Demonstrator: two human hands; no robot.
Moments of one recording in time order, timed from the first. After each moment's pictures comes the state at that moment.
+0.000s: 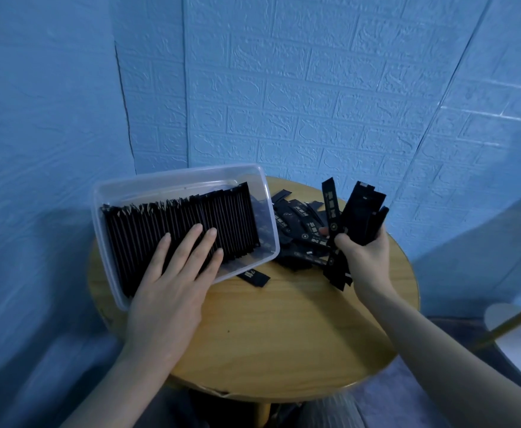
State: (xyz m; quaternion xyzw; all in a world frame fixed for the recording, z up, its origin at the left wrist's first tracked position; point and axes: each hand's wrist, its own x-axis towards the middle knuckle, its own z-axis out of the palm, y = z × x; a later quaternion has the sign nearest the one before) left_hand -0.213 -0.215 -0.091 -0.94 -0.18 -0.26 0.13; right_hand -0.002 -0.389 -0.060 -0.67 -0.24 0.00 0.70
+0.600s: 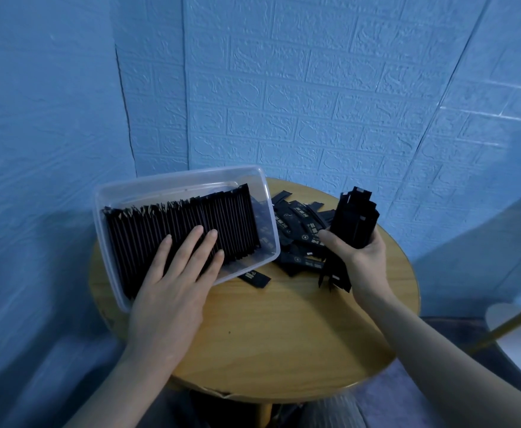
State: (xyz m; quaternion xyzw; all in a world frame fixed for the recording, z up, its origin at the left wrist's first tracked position) left_hand -0.213 -0.216 -0.091 -0.94 -0.17 -0.26 0.12; right_hand -0.008 -0.388 -0.060 -0.63 -0.28 0.01 0.73
